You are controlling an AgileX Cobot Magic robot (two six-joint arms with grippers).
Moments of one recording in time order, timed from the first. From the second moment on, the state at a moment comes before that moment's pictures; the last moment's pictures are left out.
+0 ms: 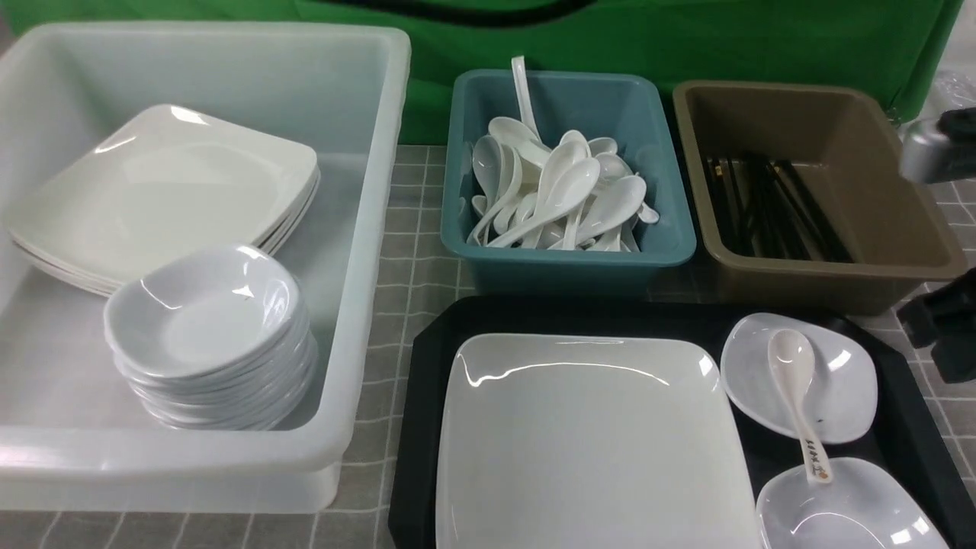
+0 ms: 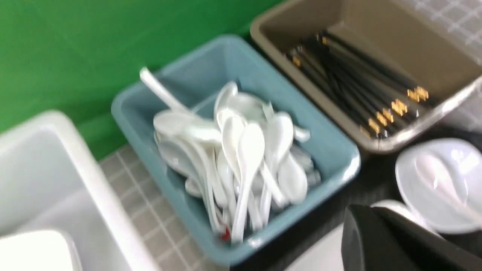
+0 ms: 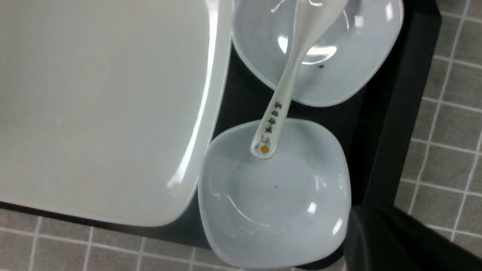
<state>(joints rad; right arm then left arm) 0.27 1.29 -1.20 -0.05 1.16 0.11 -0.74 1.64 -1.96 0.20 1.10 -0.06</state>
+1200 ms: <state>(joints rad) 0.18 1.89 -1.24 0.07 0.91 0.09 -0.74 0.92 -1.03 0.05 0.64 -0.20</state>
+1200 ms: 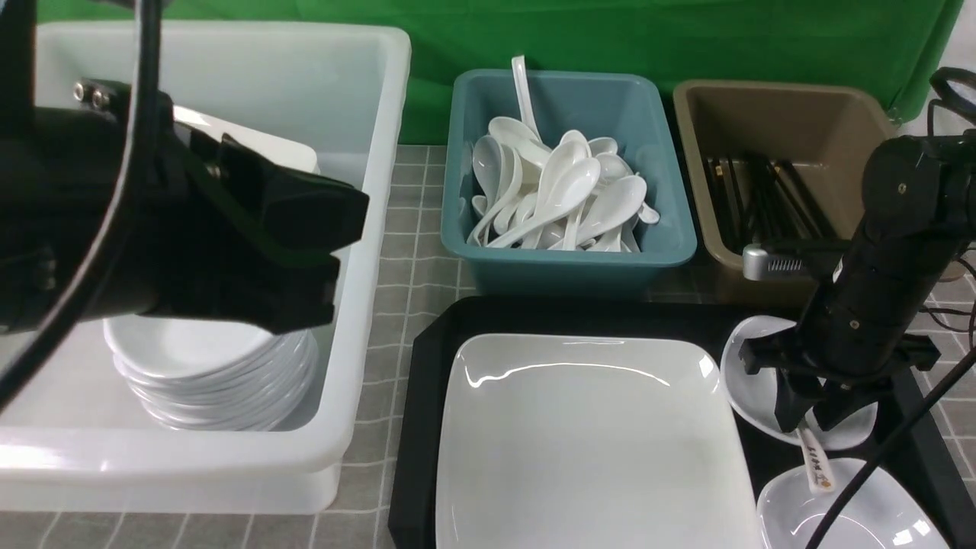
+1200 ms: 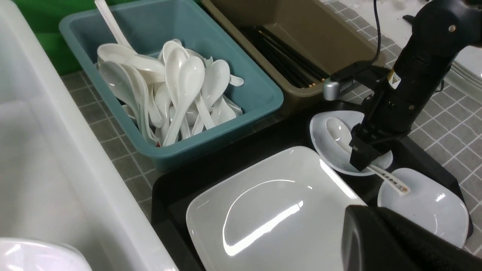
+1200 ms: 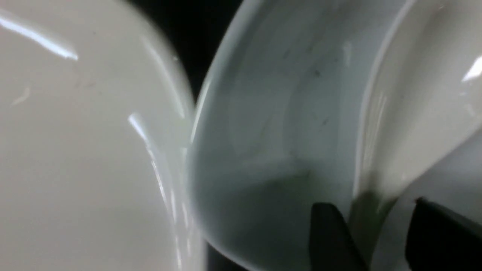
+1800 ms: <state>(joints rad) 0.18 1.60 -1.27 0.25 0.98 -0.04 -0.74 0.93 -1.03 0.04 0.60 -0.20</state>
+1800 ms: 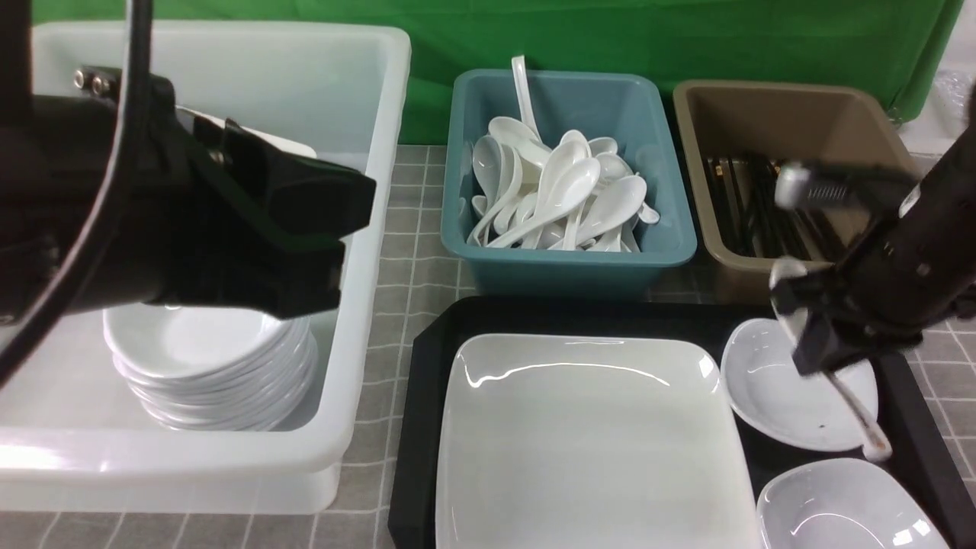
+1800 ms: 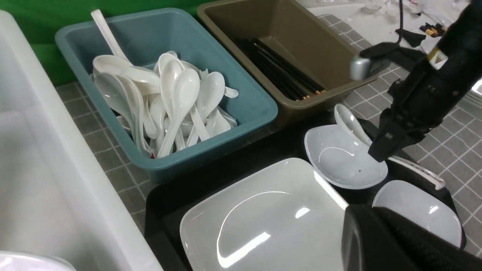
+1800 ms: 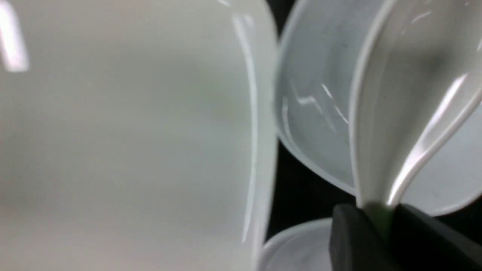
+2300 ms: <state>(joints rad) 0.24 2.04 -2.04 0.49 0.84 -0.15 -0.74 0.93 -1.03 0.05 0.50 -0.20</state>
